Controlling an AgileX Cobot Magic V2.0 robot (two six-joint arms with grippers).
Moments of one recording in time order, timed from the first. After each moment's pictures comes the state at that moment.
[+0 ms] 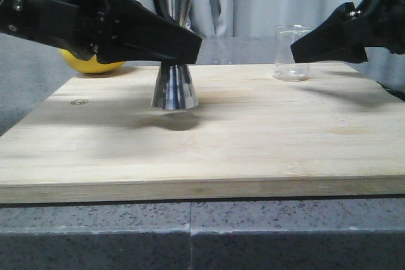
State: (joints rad) left arm -0.35 1.70 -0.93 1.59 -1.17 -1.07; right arm -0.06 1.50 -0.74 -1.38 -0.75 0.94
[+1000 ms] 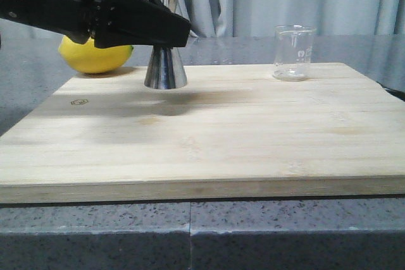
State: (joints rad) left arm -0.31 1.70 -0.98 1.59 -1.14 -1.02; right arm -0.06 0.99 -0.74 -1.52 -0.62 1.14
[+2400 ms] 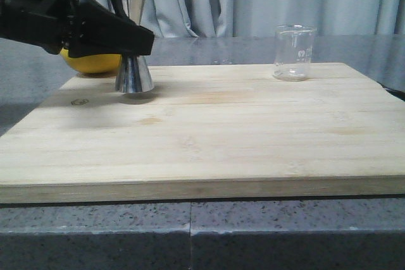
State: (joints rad) left arm -0.18 1.75 -0.98 1.59 -1.17 -0.98; right arm -0.06 0.98 -0.74 -1.54 -0.62 1.16
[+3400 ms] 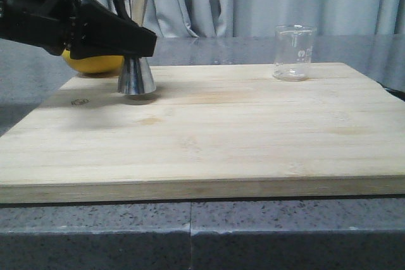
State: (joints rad) left arm -0.19 1.76 -0.98 1.59 -1.17 -0.98; right arm -0.06 0.98 -0.74 -1.54 -0.62 1.16
